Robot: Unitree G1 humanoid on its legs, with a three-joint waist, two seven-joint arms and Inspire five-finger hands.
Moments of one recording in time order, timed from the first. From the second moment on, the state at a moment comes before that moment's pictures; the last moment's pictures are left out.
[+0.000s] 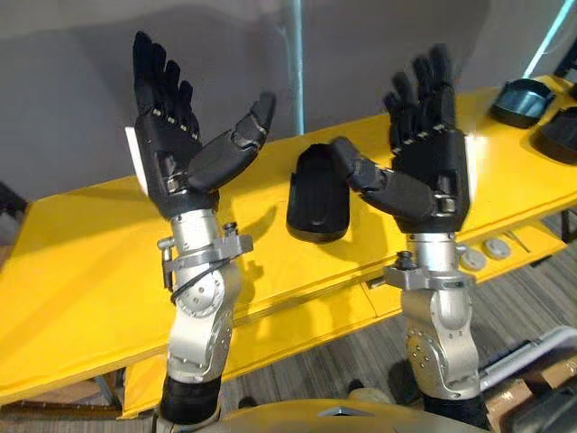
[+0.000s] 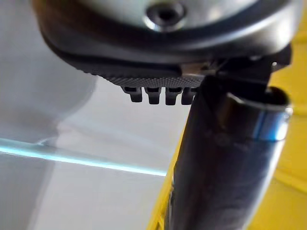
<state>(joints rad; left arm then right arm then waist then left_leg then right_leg) 0.00 -0.02 -0.16 -0.60 -0.14 -0.09 0.43 0.00 -0.04 0.23 -0.54 0.26 -0.18 -0.02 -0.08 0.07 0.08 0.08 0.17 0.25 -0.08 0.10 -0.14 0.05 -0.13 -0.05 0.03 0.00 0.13</state>
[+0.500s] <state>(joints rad) 0.26 -0.03 0.03 -0.60 -0.19 -0.24 0.35 -0.10 0.02 0.51 -0.12 0.30 0.00 -0.08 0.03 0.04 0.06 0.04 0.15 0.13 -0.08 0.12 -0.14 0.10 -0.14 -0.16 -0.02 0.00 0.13</state>
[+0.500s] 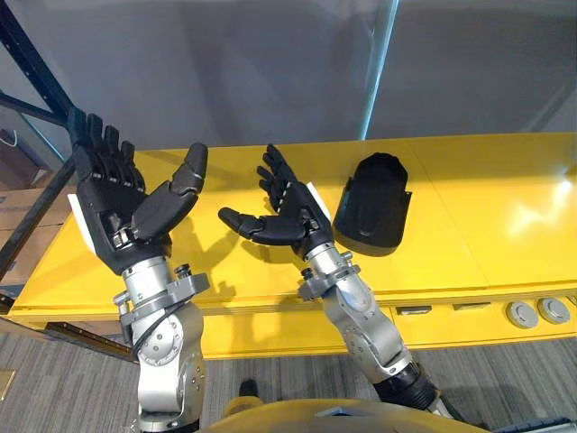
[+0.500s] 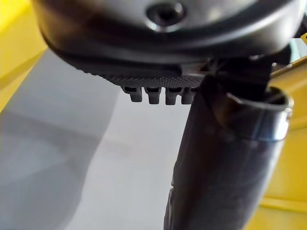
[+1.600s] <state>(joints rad) 0.35 -0.06 -0.05 -0.51 -0.50 -0.23 0.26 0.07 0.04 0.38 -0.12 0.28 0.12 -0.47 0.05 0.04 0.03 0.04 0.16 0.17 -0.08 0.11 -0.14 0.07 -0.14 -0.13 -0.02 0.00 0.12</state>
